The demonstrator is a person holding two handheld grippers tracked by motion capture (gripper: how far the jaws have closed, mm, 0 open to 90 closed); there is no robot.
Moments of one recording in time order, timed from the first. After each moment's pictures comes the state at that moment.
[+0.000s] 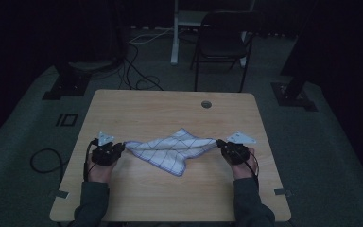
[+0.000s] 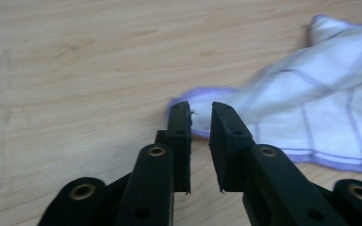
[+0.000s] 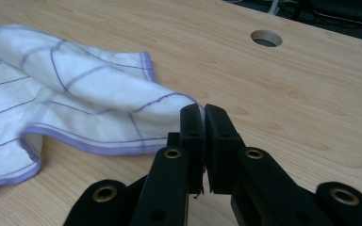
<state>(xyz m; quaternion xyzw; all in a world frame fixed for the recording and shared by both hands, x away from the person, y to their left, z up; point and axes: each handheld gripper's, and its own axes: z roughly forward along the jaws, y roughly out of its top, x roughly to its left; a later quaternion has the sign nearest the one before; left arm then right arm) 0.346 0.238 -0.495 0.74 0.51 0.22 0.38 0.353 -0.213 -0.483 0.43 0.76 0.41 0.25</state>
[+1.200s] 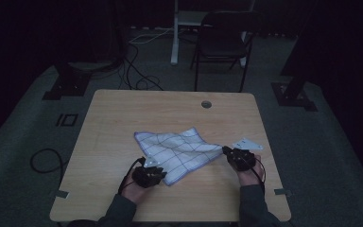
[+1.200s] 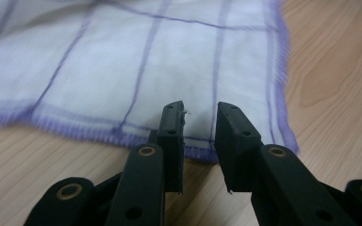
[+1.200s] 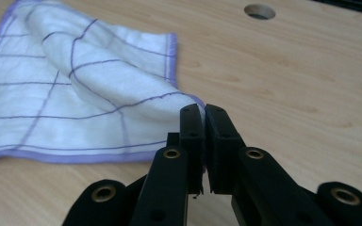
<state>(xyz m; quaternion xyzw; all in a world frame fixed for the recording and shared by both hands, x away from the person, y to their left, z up) 0.308 0.126 -0.535 0.85 0.37 0.10 0.36 0.335 -0.231 -0.492 0.44 0.77 0.39 0.24</state>
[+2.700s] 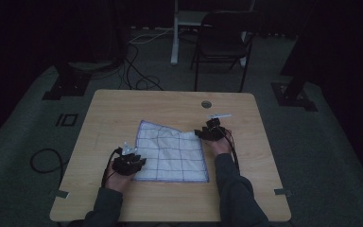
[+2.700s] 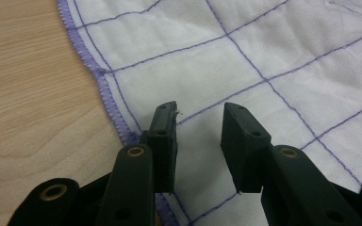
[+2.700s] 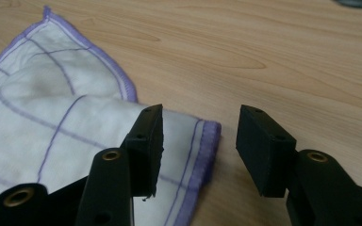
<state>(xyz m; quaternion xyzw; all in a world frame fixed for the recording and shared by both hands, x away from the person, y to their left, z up) 0.340 0.187 -0.536 0.80 0.46 0.15 0.35 0.469 -0.163 -0.519 0.49 0.77 0.39 0.11</state>
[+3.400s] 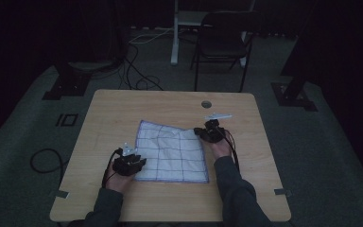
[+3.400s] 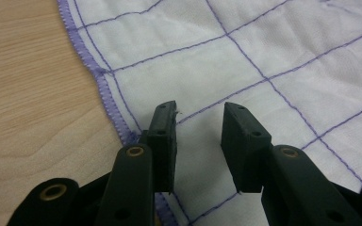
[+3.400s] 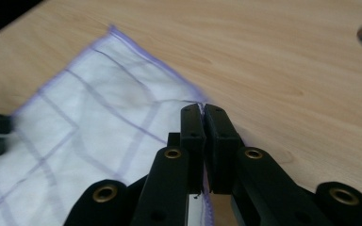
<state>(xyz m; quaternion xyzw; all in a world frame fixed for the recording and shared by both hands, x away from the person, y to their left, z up) 0.338 0.185 -0.538 0.80 0.46 0.16 0.35 0.434 -0.153 -0.484 0.43 0.78 0.43 0.11</state>
